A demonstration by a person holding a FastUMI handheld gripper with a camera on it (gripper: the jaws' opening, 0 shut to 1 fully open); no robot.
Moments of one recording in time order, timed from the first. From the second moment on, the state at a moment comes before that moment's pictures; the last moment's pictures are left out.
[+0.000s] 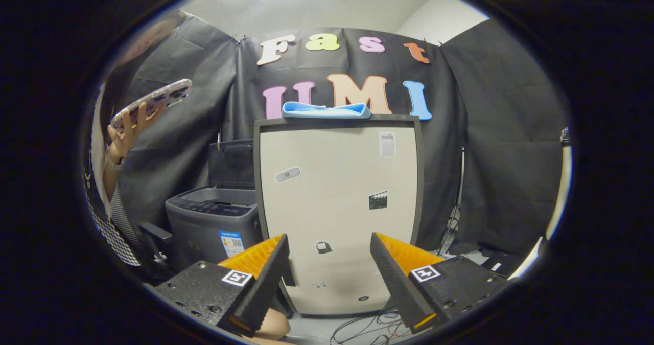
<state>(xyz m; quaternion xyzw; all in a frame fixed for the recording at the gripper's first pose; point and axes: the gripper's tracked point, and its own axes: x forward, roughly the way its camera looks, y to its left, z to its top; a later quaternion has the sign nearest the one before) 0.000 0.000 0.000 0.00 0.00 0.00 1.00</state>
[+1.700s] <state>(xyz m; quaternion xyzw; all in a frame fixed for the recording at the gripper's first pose) 0.192 0.039 0.295 -0.01 -0.12 -0.06 0.99</state>
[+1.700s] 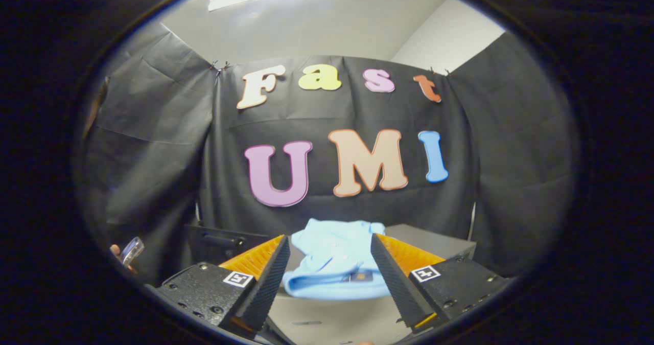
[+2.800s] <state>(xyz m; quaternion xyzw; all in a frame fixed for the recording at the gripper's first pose) 0.338 0.033 0.189 0.03 0.20 -0.07 0.98</state>
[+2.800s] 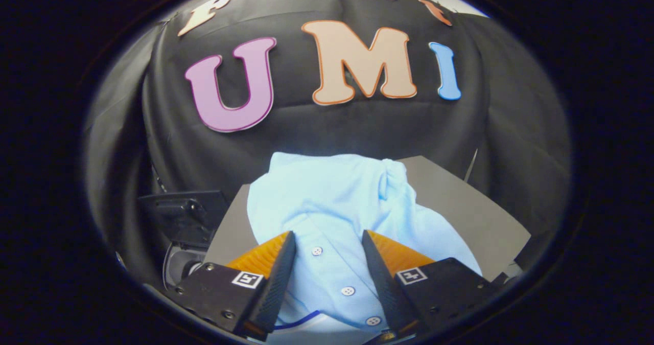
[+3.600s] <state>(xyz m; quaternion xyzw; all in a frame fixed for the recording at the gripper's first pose) 0.328 0.131 0.189 0.02 0.16 -0.01 0.99</state>
